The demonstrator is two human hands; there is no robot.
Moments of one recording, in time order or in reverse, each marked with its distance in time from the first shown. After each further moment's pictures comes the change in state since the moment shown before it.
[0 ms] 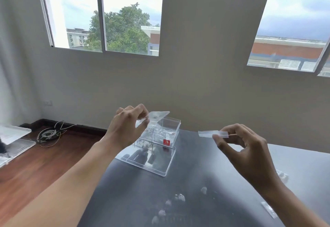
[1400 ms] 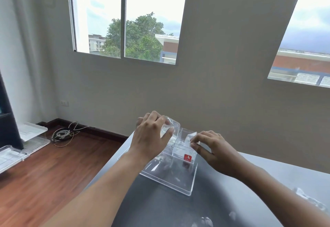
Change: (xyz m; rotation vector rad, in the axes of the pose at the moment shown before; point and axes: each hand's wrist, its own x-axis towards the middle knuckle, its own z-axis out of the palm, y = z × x) left_hand 0.002 -0.005 0.017 0.074 0.115 -0.090; right_hand 0.065 0.013 0.112 -0.264 -0.607 -0.271
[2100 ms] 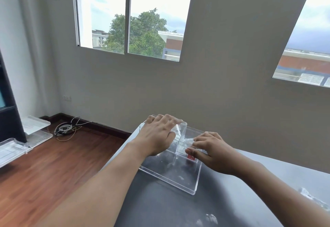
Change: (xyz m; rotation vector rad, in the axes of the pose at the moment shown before) left_hand 0.006 -0.008 -0.001 0.094 -0.436 0.123; right_hand 0.010 -0.004 0.015 -0.140 -0.151 -0.084
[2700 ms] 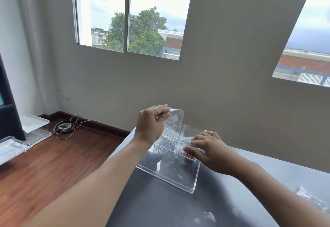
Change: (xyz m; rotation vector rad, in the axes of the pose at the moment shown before) left_hand 0.018 -0.005 0.009 -0.647 0.657 -0.190; right_hand 0.000 0.003 0.008 -0.005 0.066 -0.013
